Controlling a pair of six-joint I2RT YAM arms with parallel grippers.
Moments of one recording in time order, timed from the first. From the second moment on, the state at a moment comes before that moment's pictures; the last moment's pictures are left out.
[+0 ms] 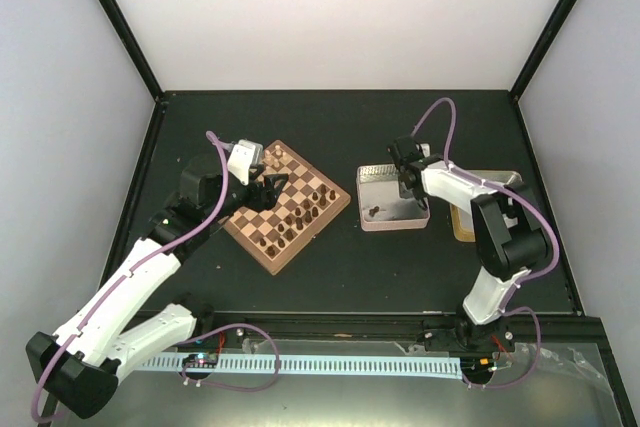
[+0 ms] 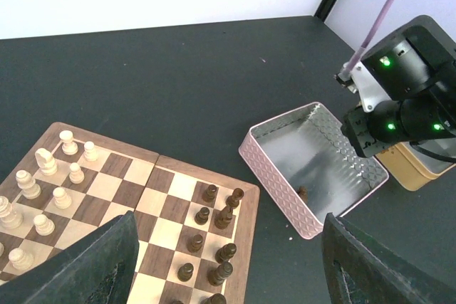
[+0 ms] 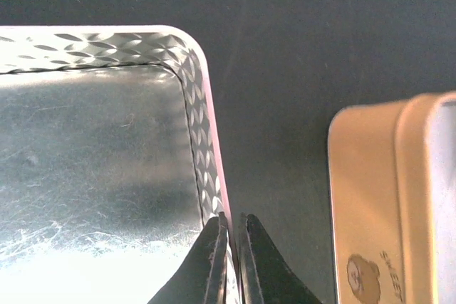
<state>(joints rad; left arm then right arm) -0.48 0.88 0.84 -0.36 0.17 -0.24 0.40 1.76 1.10 -0.56 0.49 0.31</state>
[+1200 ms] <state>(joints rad) -0.48 0.86 0.82 -0.35 0.17 -0.25 0.49 1.79 1.10 -0.54 -0.10 0.93</state>
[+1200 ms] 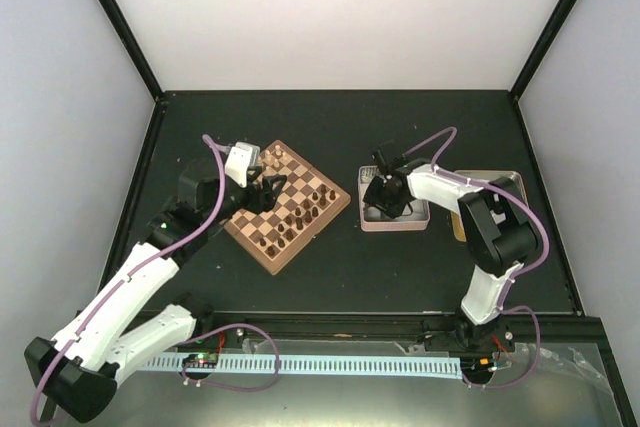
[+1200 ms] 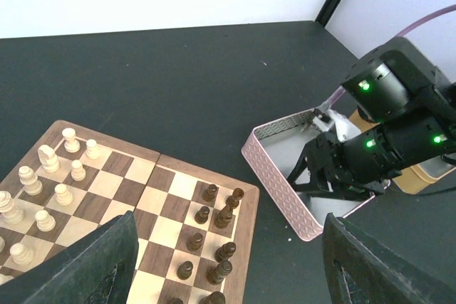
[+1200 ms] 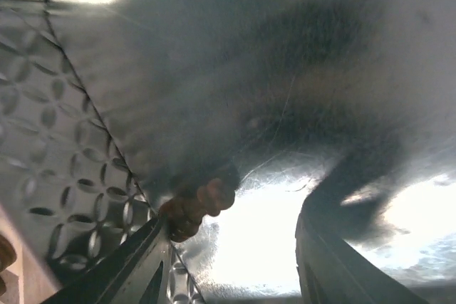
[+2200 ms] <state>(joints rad) -0.48 0.84 0.81 -0.35 0.13 -0.25 0.52 1.86 1.16 -0.54 0.01 0.95</state>
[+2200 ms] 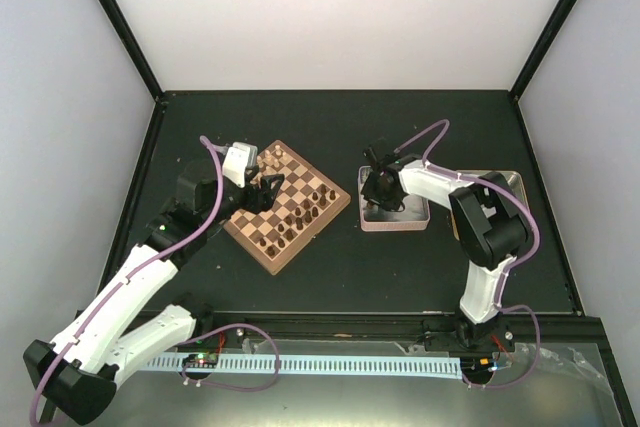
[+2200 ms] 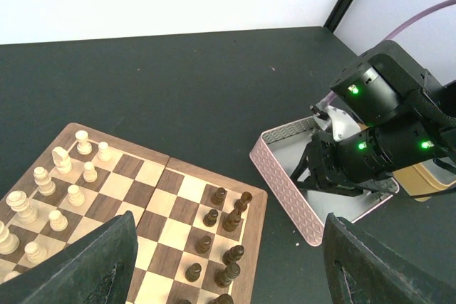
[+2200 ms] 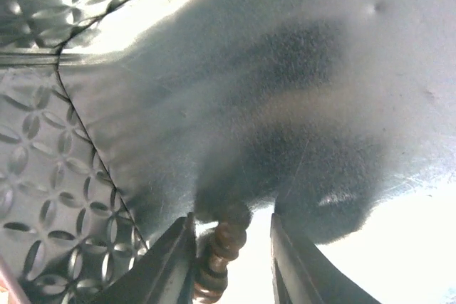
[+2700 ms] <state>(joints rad) -0.48 0.84 0.80 -0.35 0.13 -0.25 0.58 1.88 1.20 -0.64 0.06 0.83</state>
